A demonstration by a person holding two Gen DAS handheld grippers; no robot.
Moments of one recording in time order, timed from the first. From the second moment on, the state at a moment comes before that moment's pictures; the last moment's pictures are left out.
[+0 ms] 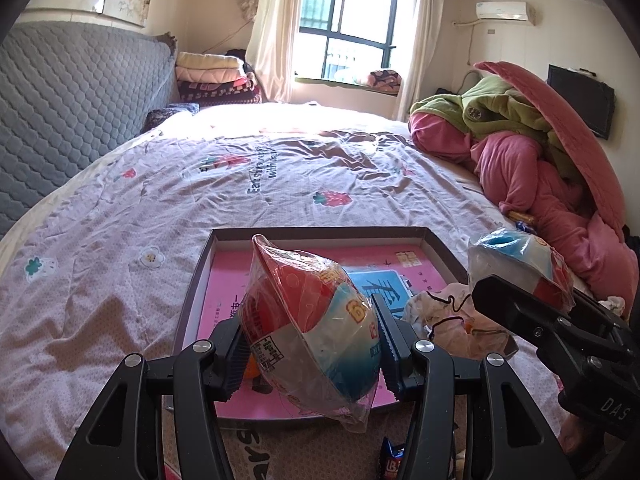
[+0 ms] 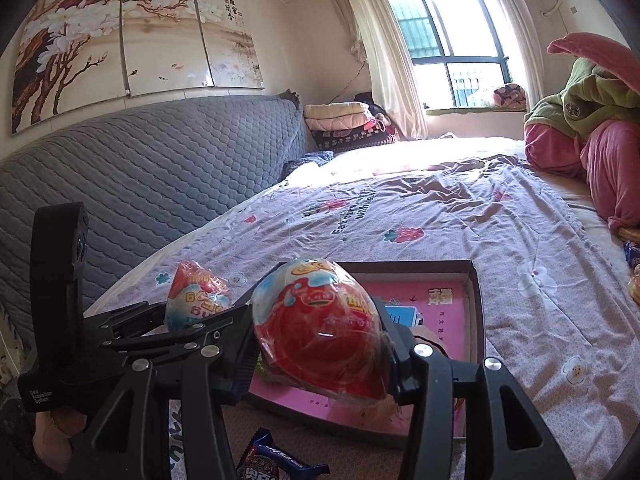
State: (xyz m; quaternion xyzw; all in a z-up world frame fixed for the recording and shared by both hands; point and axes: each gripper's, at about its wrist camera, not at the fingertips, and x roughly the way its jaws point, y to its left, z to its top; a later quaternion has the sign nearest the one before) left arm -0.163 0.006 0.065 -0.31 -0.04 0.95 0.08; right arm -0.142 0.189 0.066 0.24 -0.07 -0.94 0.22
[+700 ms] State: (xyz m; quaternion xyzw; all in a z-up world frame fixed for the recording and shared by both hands) left arm -0.185 -0.006 0.051 -0.32 -0.04 0.95 0.06; right arm -0.152 0.182 0.049 0.27 -0.05 -0.94 0.21
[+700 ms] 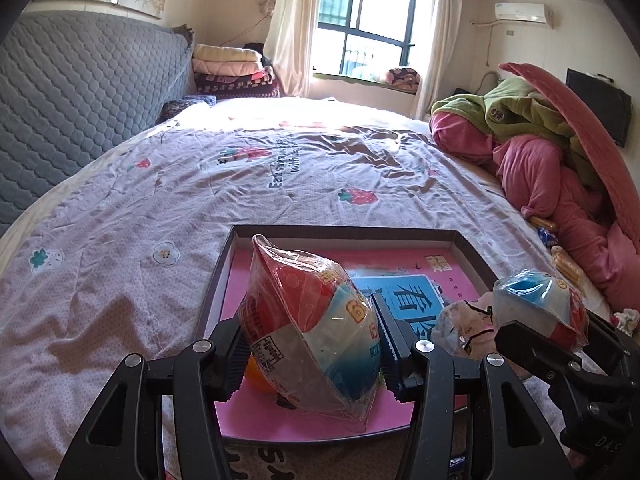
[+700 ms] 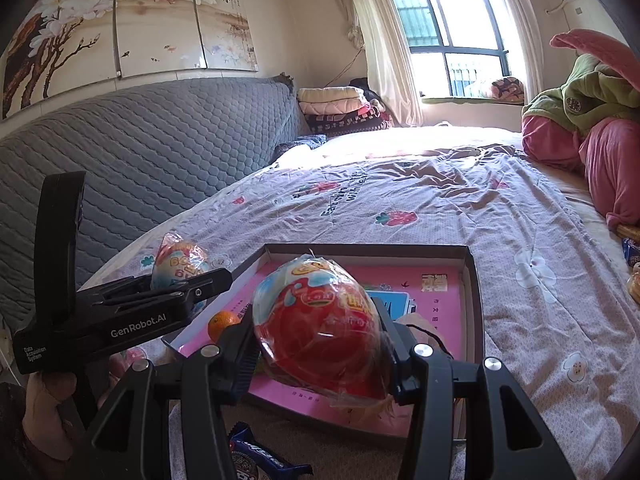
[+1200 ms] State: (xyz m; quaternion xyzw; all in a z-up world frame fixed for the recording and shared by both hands) left arm -0.189 0.009 0.026 -0.35 0.00 0.93 0.07; right arm -0.155 0.168 0.025 0.32 -0.02 -0.92 0.22
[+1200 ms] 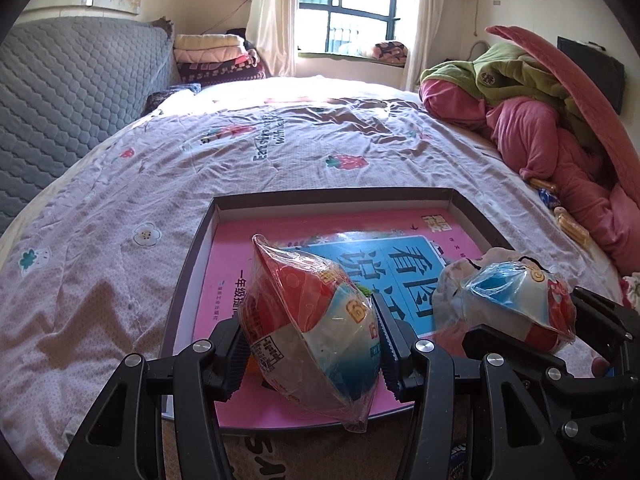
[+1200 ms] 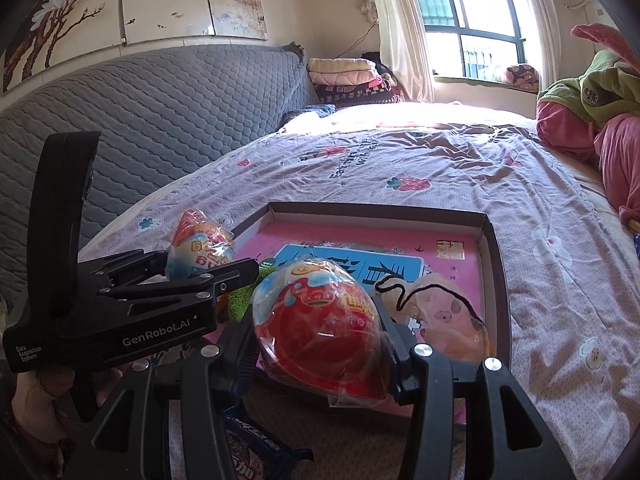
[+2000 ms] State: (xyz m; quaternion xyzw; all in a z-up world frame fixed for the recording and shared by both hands) left arm -0.187 0.030 0.020 -0.36 0.00 0.93 0.10; right arm -0.174 0.182 0.010 0.33 -0.01 -0.92 0.19
